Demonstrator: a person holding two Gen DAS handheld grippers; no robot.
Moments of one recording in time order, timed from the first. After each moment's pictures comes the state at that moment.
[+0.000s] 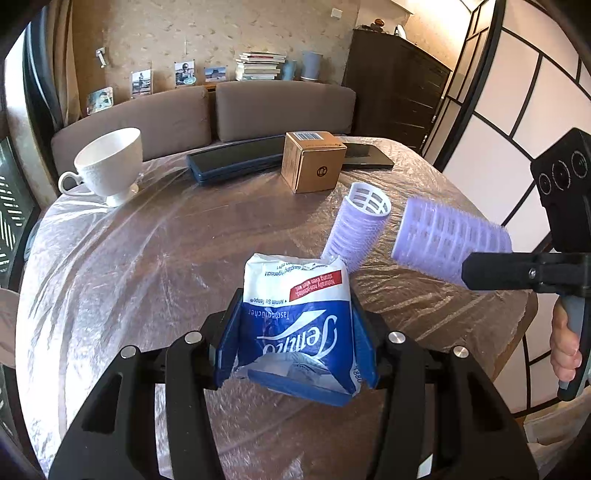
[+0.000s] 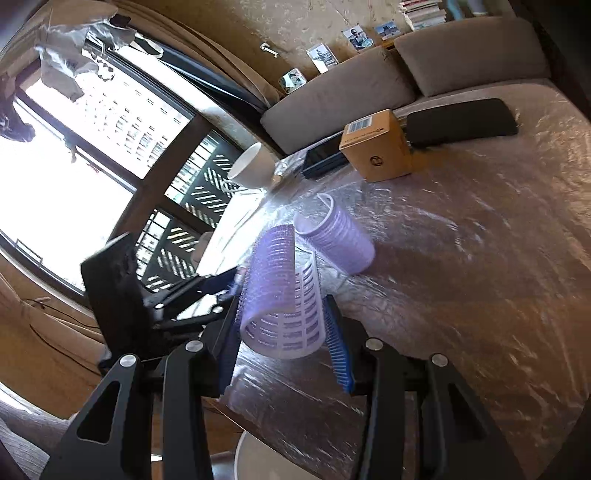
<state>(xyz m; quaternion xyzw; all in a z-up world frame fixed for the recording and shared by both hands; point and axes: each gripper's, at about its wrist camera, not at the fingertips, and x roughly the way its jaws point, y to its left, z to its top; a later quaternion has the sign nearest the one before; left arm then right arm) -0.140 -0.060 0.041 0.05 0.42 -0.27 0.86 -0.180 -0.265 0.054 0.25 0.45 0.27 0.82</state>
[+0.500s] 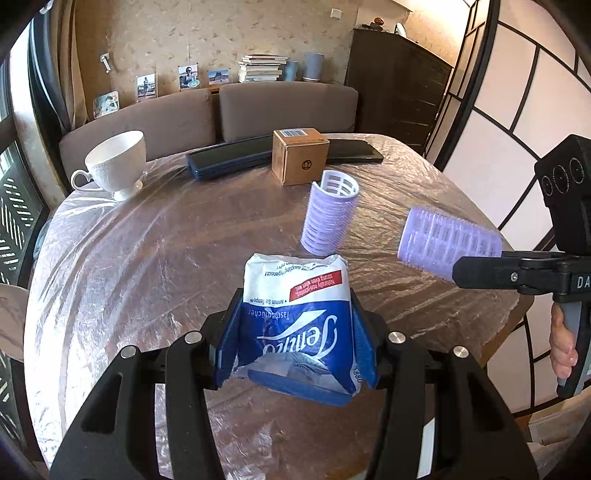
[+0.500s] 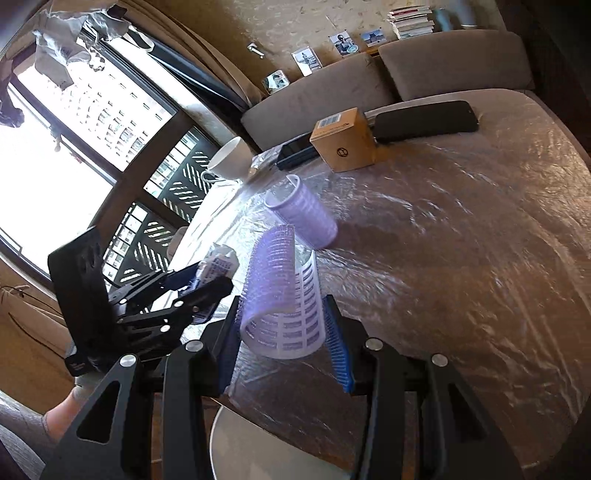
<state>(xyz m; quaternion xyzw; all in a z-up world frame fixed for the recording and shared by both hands) -0.170 -0.071 0.050 0.06 0.42 -0.25 0.87 -0.205 -0.283 0.051 0.21 0.45 0.24 0.83</state>
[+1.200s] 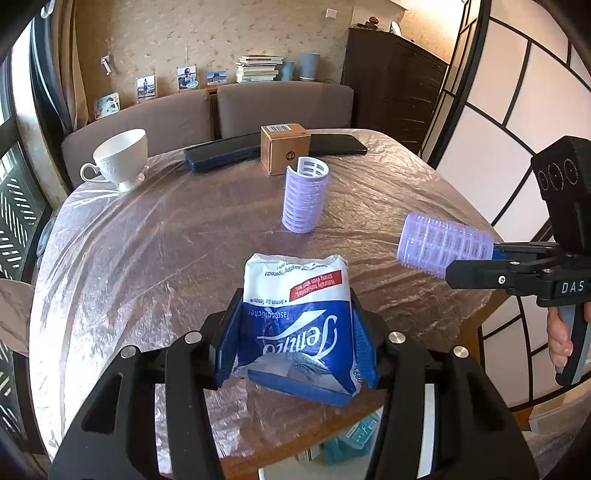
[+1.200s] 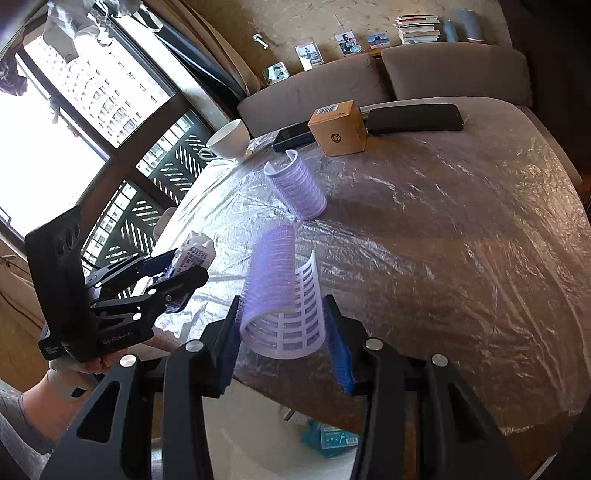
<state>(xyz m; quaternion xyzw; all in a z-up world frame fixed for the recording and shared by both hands) -0.203 -0.070 0.055 0.06 0.42 -0.25 0.87 -0.237 -0.283 0.055 0.16 0.47 0.23 0.84</state>
